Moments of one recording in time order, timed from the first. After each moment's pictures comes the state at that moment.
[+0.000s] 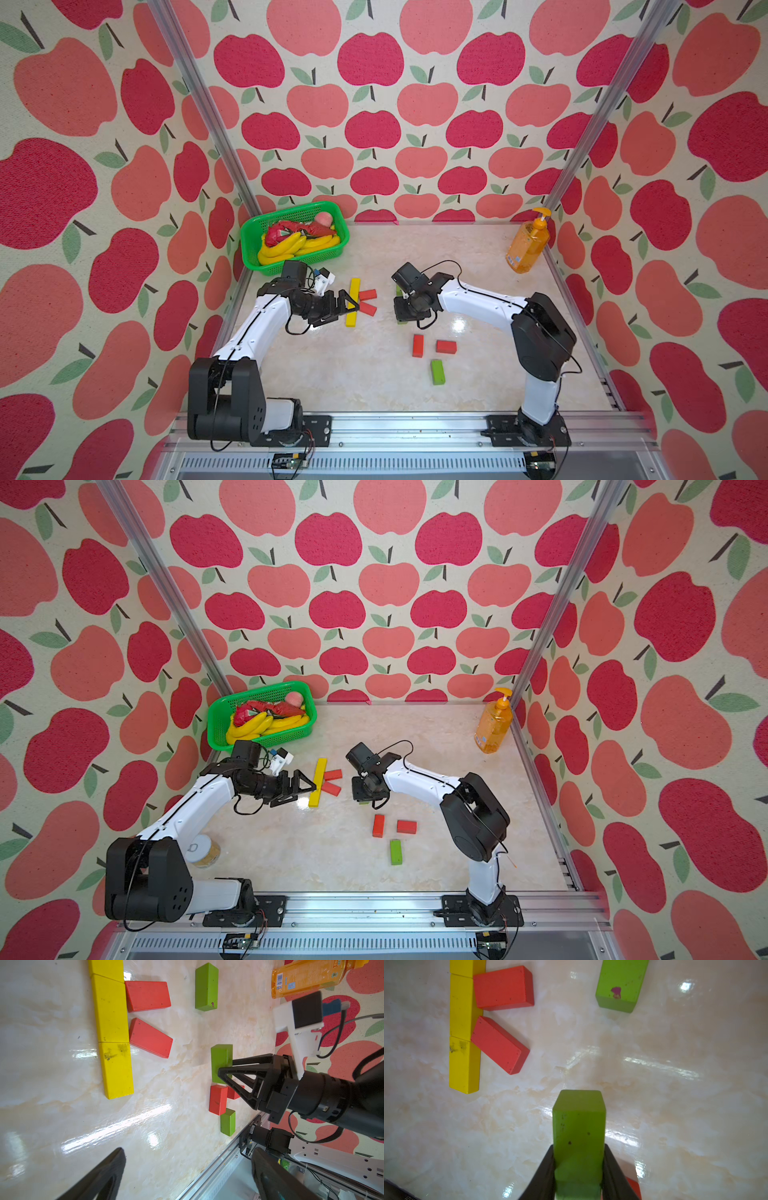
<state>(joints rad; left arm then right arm) -0.06 1.36 0.93 -0.79 0.75 -0.23 0.88 1.91 1.43 -0.69 -0.04 0.62</state>
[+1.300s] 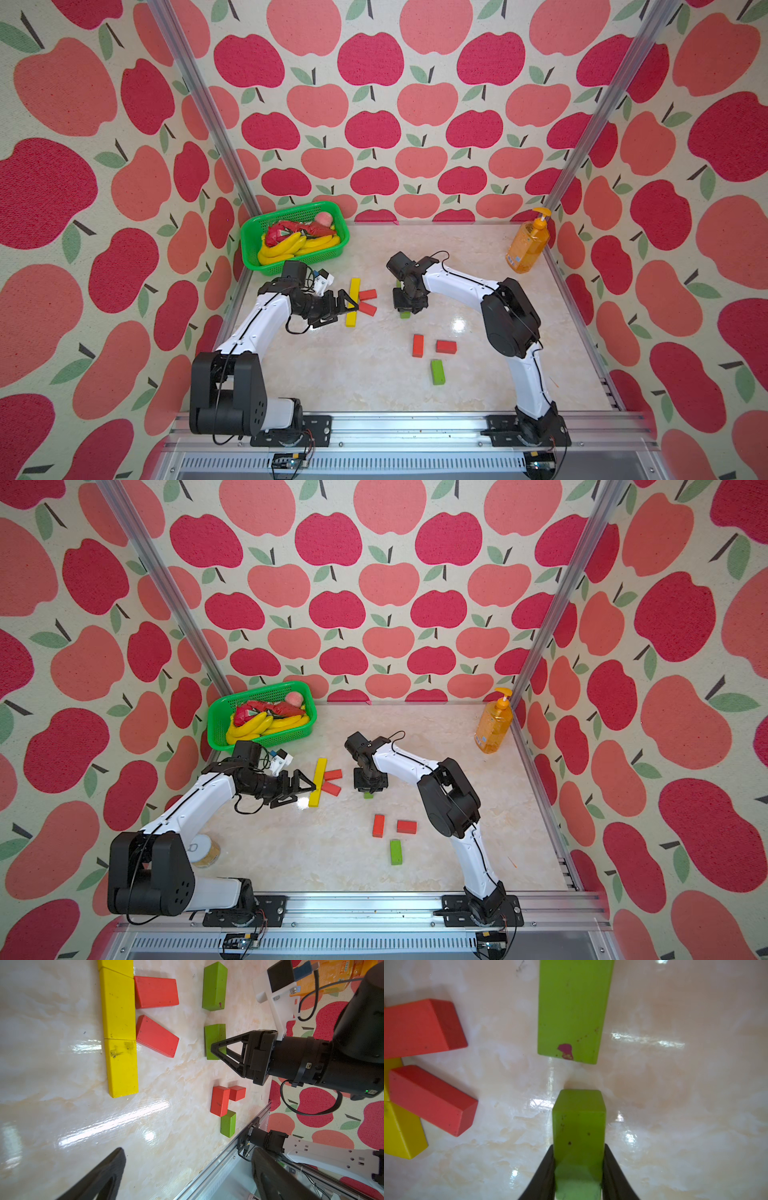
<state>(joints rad) -0.05 1.38 0.93 -0.79 0.76 -0.24 0.82 2.15 1.69 -0.92 -0.03 0.63</state>
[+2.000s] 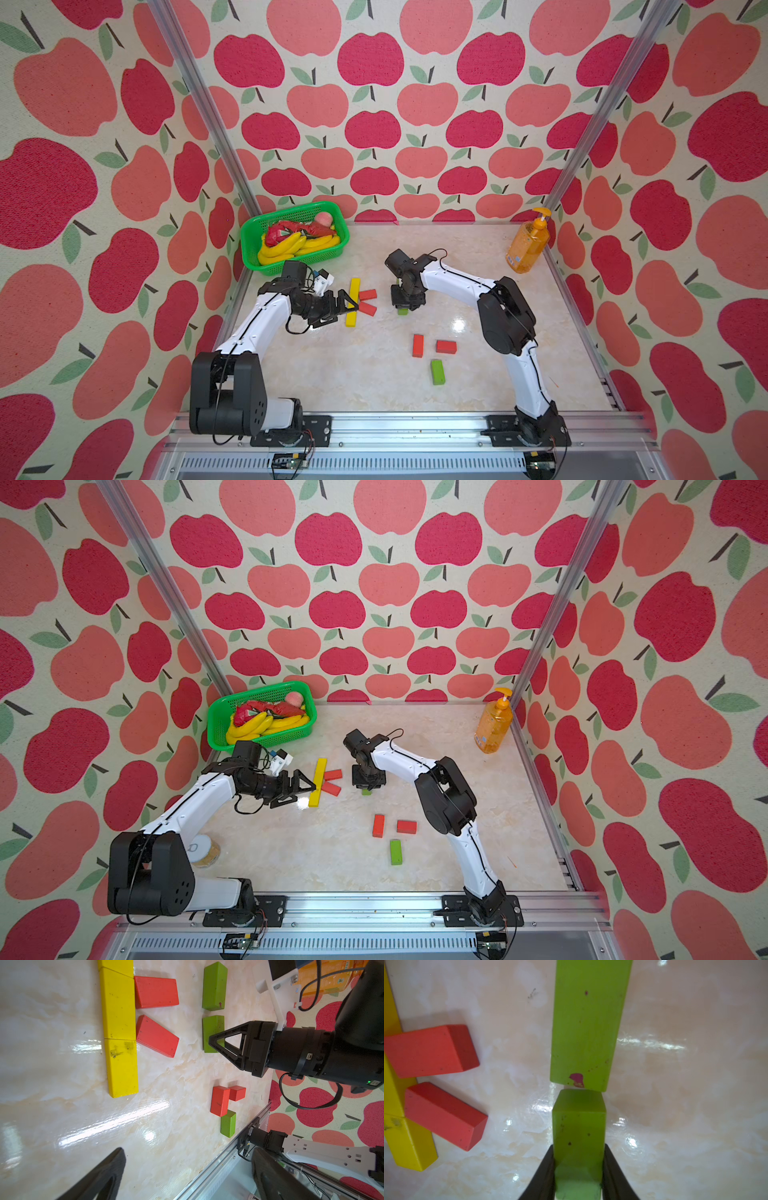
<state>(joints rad) -0.05 1.38 0.93 -0.79 0.75 -0.24 0.82 2.19 1.75 -0.92 -0.03 0.63</state>
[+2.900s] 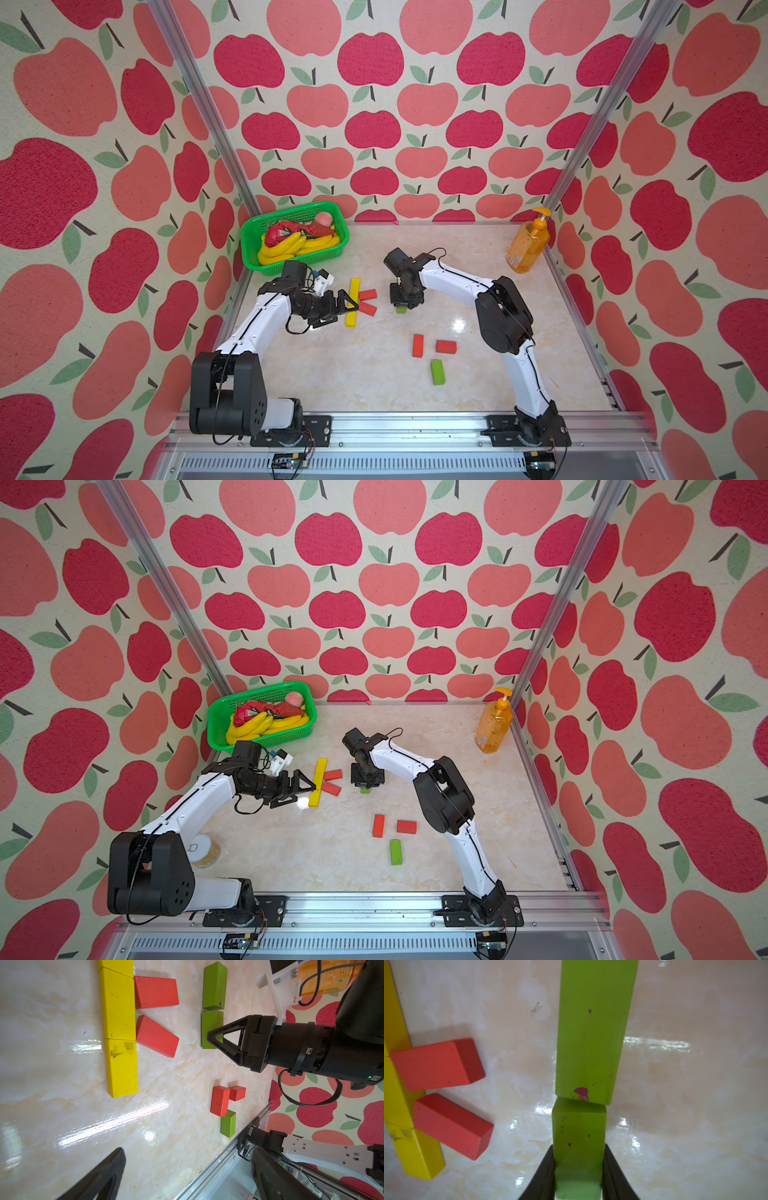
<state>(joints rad) -0.05 1.38 0.93 -0.79 0.76 -0.24 0.81 2.21 1.78 -0.92 -0.03 0.66</state>
